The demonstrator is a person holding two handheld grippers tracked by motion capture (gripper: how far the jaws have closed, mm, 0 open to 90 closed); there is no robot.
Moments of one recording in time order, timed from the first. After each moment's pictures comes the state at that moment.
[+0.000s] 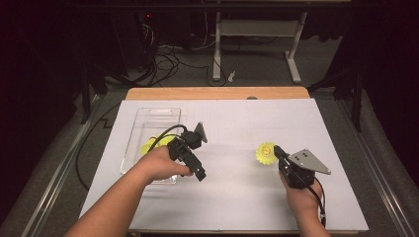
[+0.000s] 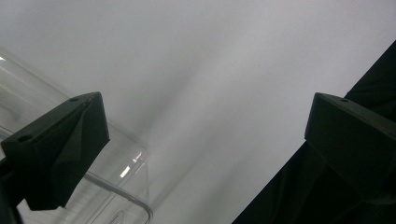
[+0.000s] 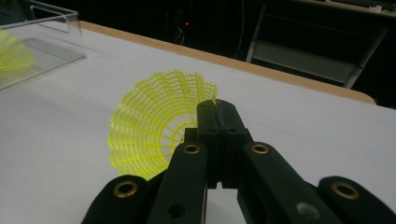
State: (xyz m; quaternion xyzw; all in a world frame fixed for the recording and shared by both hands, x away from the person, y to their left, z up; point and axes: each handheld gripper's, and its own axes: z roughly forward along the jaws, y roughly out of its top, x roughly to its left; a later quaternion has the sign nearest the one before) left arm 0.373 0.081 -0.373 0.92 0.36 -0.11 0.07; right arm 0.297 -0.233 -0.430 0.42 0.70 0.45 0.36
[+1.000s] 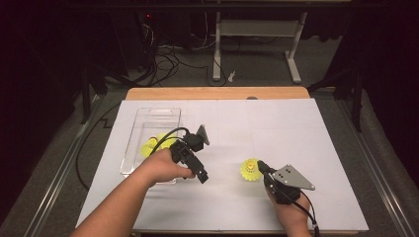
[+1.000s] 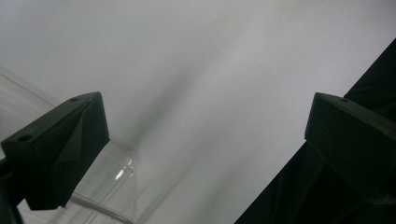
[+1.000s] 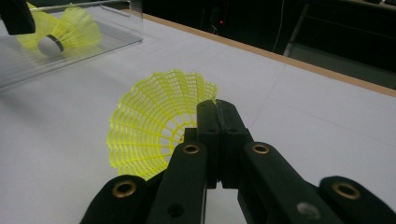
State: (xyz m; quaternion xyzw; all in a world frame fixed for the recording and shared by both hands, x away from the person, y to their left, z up) left arm 0.370 0.077 -0.380 0.93 0.35 -0.12 0.08; right arm 0.270 -0.202 -0.451 0.37 0.73 0.47 0.33
